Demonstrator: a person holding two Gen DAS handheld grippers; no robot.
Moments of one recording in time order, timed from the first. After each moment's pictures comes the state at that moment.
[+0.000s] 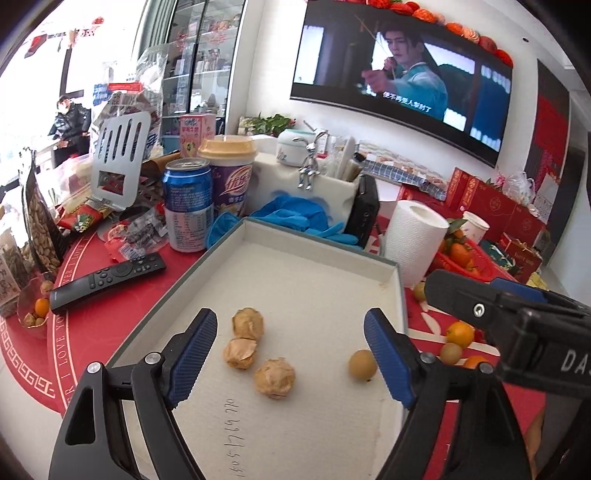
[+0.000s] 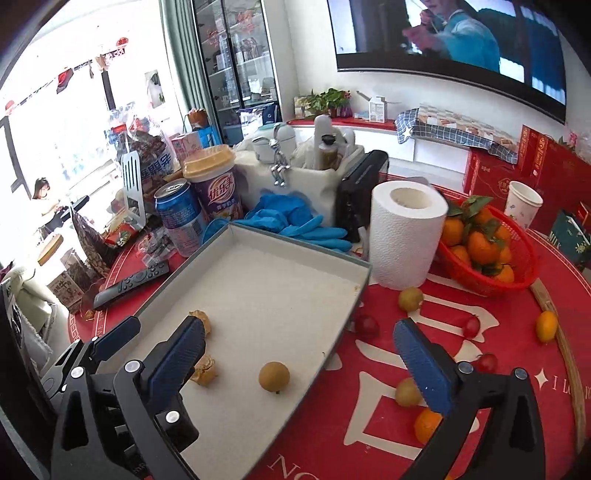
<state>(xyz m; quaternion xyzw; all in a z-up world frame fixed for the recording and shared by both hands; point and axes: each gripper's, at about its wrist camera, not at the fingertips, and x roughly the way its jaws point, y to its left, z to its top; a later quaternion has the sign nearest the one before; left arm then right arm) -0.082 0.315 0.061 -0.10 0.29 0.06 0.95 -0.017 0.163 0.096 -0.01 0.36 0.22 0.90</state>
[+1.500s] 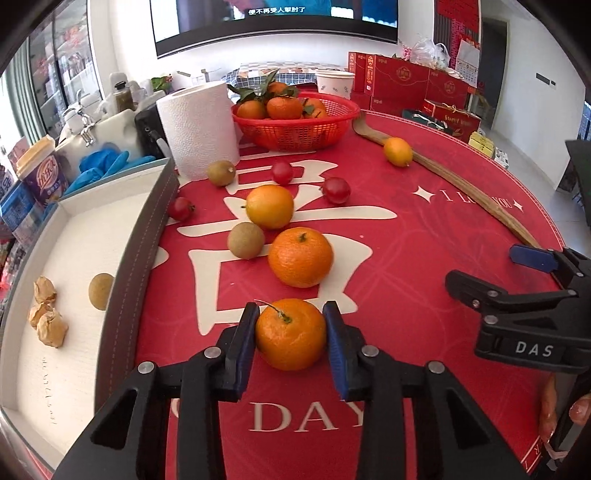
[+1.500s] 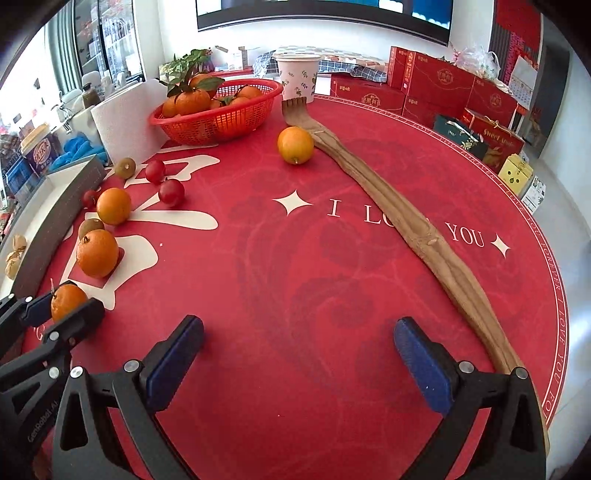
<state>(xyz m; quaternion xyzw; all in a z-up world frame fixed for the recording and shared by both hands) -0.059 0.128 0.006 0.05 0.43 -0.08 0.90 -0.044 -0.053 0.000 -0.01 0.47 0.02 0.89</state>
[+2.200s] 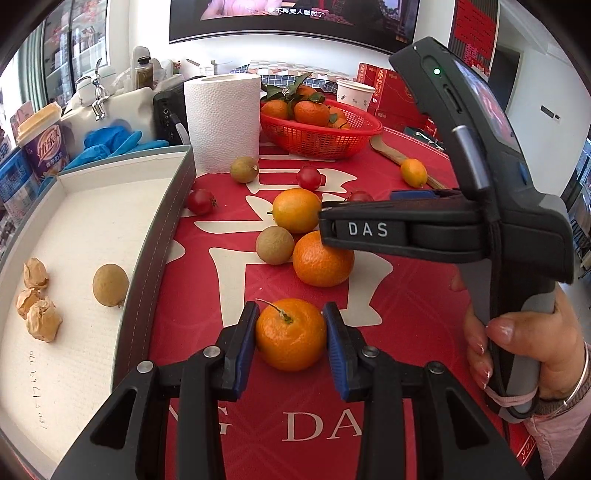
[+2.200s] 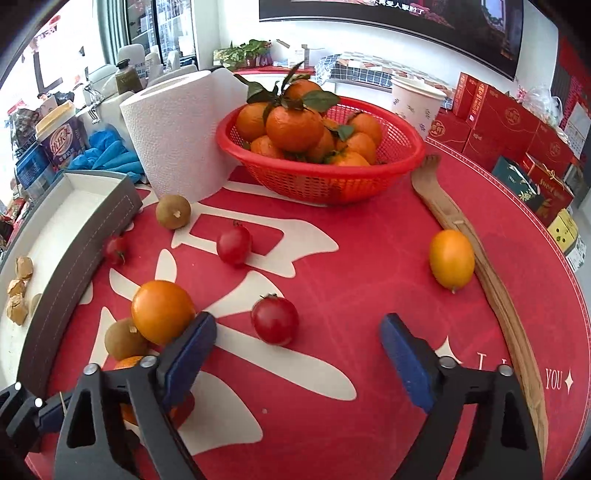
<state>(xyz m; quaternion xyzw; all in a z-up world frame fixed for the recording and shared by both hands) -0.051 0.154 0.006 -0.01 0.43 -0.10 0.90 0.053 0.040 0.004 -0.05 0.45 0.11 0.88</state>
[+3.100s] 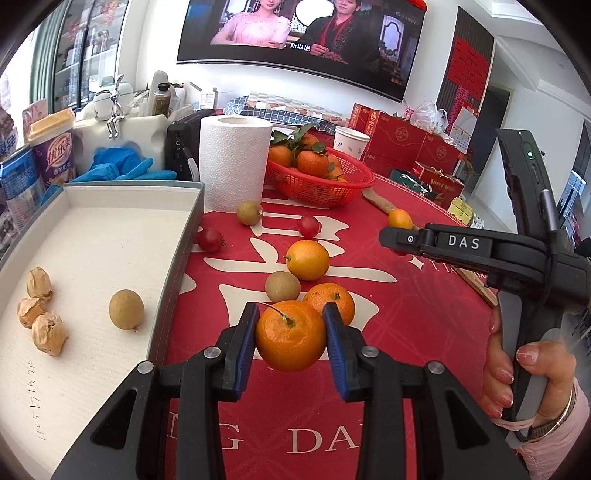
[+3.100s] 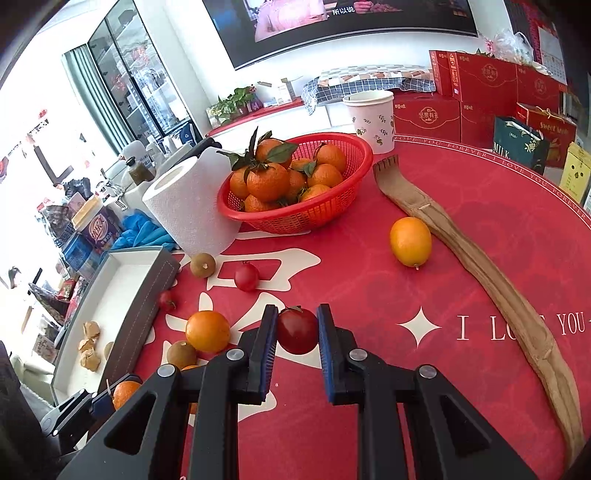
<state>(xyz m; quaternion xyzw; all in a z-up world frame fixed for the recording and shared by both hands) -0.058 0.174 0.025 -0.06 0.36 -0.12 0.92 0.026 -0.016 0.029 0.12 0.41 0.14 0.89</state>
